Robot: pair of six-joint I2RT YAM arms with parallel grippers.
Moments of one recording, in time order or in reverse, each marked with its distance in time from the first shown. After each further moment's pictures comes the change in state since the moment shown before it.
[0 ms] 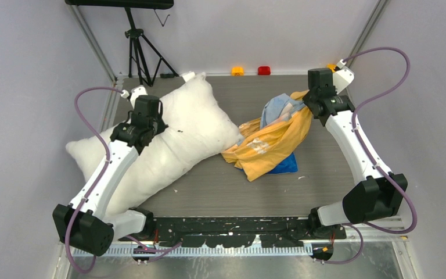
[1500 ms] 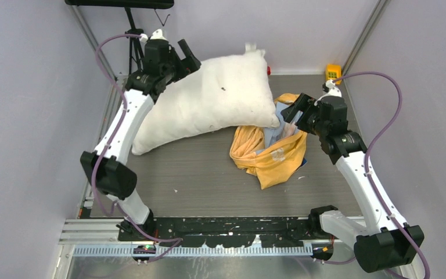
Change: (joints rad) left arm -0.004 0.541 0.734 0.120 0.331 -0.036; right arm 0.000 -0.373 -0.354 0.156 -0.492 -0.142
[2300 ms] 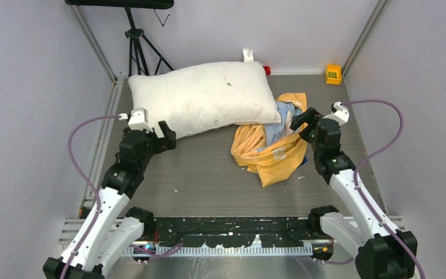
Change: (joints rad) left arm 0.000 -0.987 -1.221 0.277 -0.168 0.268; right arm 0.000 -0.117 -0.418 0.444 0.324 0.032
